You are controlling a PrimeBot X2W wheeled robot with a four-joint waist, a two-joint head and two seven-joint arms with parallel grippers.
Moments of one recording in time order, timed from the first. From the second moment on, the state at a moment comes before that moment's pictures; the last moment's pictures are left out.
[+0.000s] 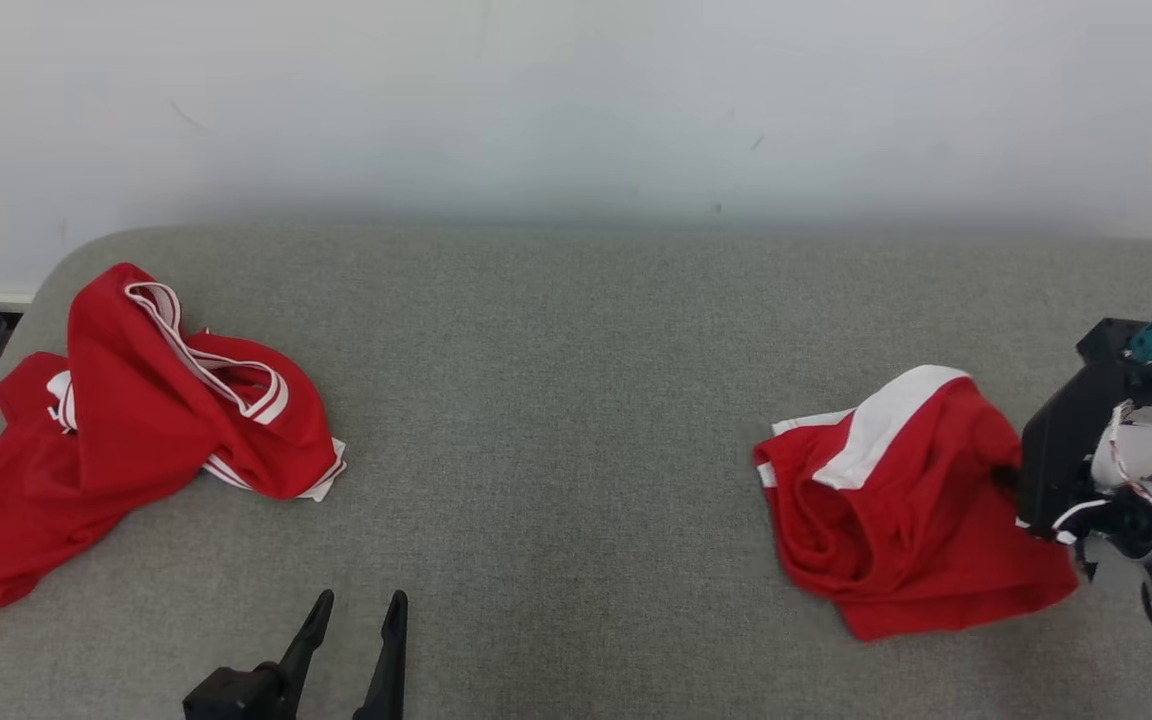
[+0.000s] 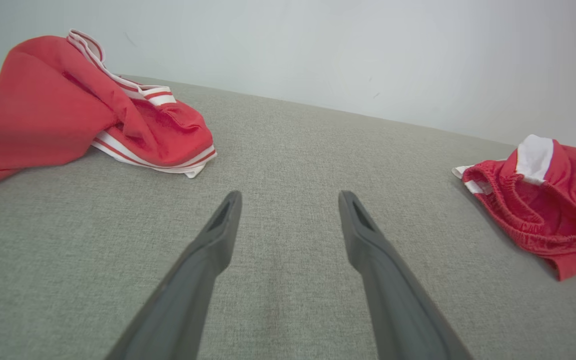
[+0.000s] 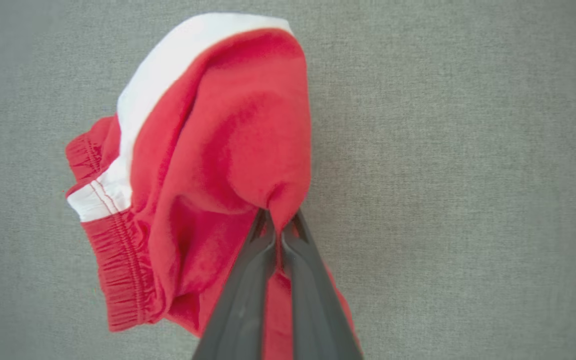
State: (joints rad) left arm -0.04 0.19 -0.46 0.24 -0.40 0.10 -0.24; right arm -0.58 -0.47 0.44 0.57 0.90 -0.12 0.74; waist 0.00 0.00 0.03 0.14
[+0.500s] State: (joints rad) left arm -0.05 0.23 -0.44 0.19 -0.40 0.08 -0.24; right arm -0.73 -0.55 0.41 0.60 0.83 -0.12 0.76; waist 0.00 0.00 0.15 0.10
